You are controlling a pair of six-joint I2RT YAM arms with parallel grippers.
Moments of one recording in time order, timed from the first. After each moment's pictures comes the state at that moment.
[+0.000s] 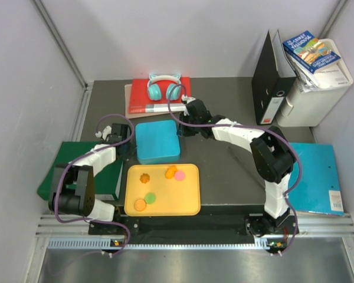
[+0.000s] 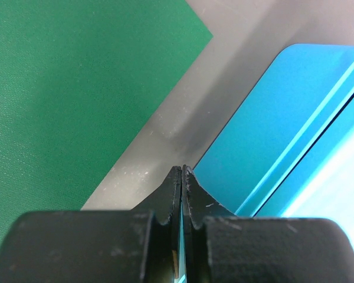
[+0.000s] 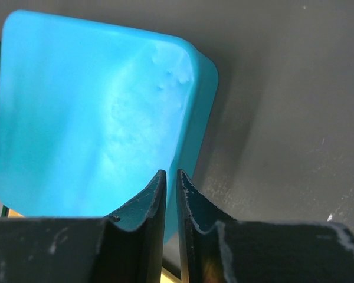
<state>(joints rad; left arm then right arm) -0.13 1.45 0.72 -0.27 -0.14 -1.00 0.69 1.95 1.39 -0.15 -0.11 0.46</state>
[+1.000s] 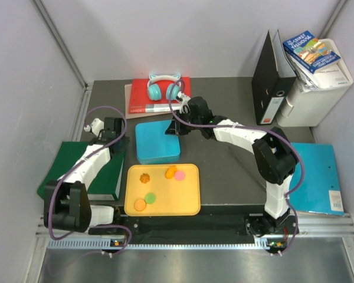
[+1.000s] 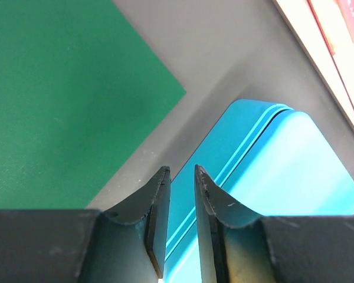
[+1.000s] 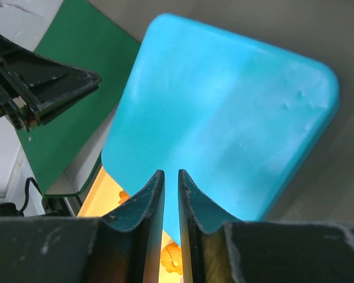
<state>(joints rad) -0.11 1.30 0.81 -0.39 -0.29 -1.02 0.69 1.91 1.37 0.03 -0.40 0.52</state>
